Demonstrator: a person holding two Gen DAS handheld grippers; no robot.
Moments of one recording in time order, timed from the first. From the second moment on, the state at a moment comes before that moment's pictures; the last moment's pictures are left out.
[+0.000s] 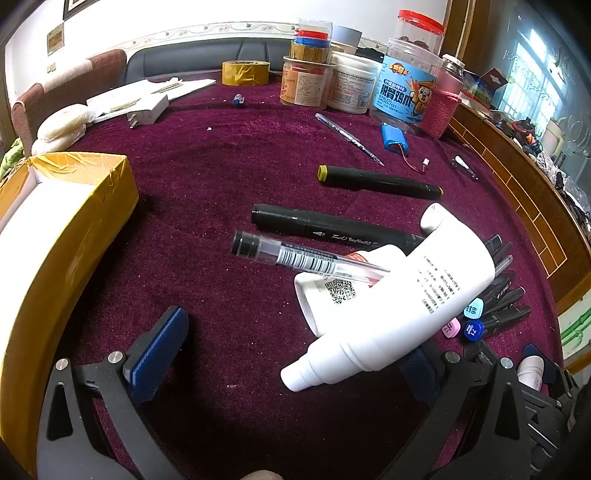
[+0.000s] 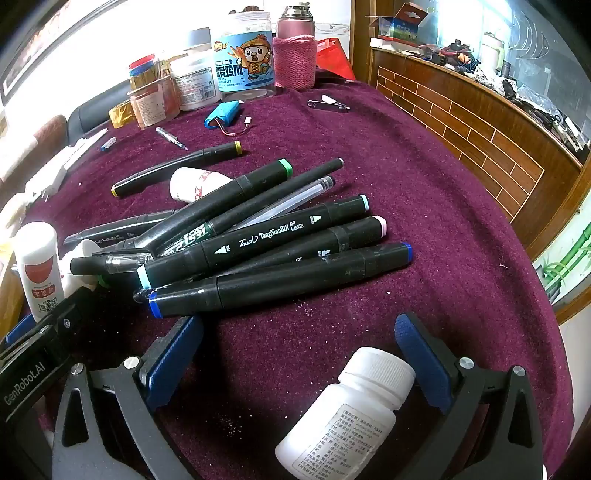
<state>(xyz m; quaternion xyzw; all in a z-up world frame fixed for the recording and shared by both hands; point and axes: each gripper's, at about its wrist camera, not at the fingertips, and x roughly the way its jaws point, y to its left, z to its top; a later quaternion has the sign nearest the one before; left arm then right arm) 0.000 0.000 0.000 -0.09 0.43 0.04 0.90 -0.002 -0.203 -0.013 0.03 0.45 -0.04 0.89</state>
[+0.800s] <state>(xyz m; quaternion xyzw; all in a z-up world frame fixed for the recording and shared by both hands) -0.025 -0.007 -0.003 0.01 0.47 -0.02 0.88 0.000 -0.203 -0.012 0.03 0.45 -0.05 0.89</state>
